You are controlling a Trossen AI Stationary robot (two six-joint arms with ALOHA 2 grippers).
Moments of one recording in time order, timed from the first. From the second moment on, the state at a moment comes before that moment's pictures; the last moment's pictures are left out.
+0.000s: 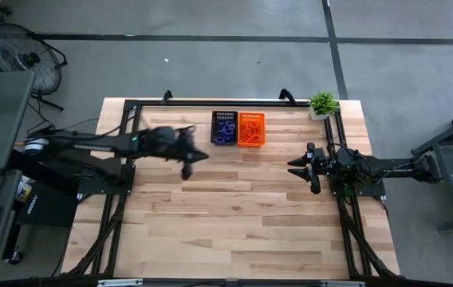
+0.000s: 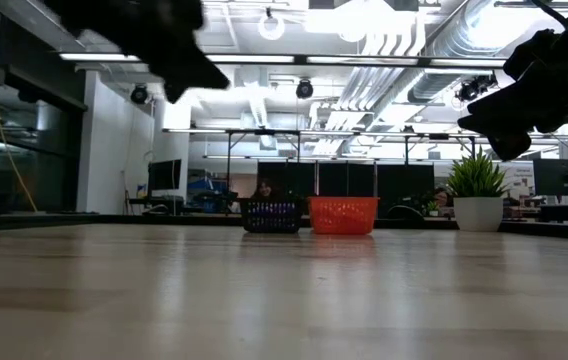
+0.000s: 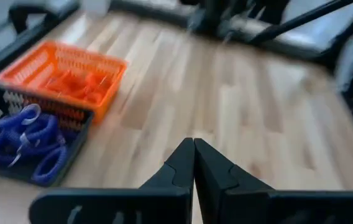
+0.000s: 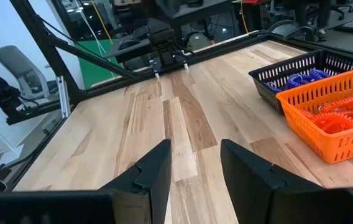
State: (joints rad) left arm 0.11 1.11 0.72 -0.05 0.04 -0.19; right arm -0.03 0.18 0.01 0.03 0.01 0.31
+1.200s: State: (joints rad) left arm 0.06 0.02 0.11 -0.18 0.09 -0.17; right arm -0.03 0.18 0.01 0.03 0.01 0.31
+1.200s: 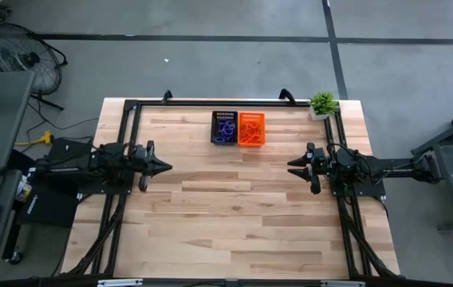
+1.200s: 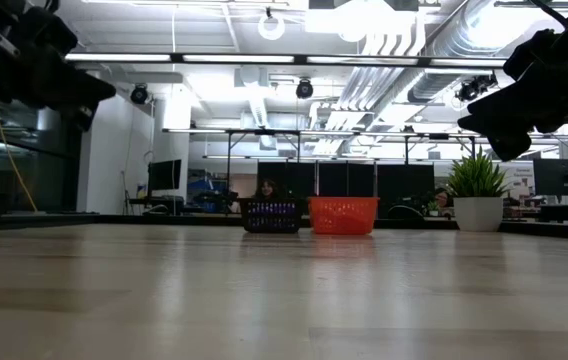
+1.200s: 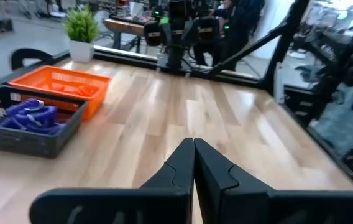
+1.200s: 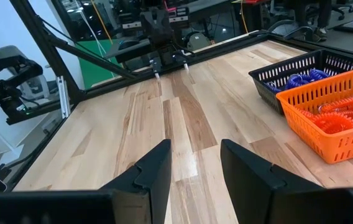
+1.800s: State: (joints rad) left arm 0.06 0.01 0.06 -0.12 0.01 0.01; right arm -0.03 0.18 0.01 0.03 0.02 0.31
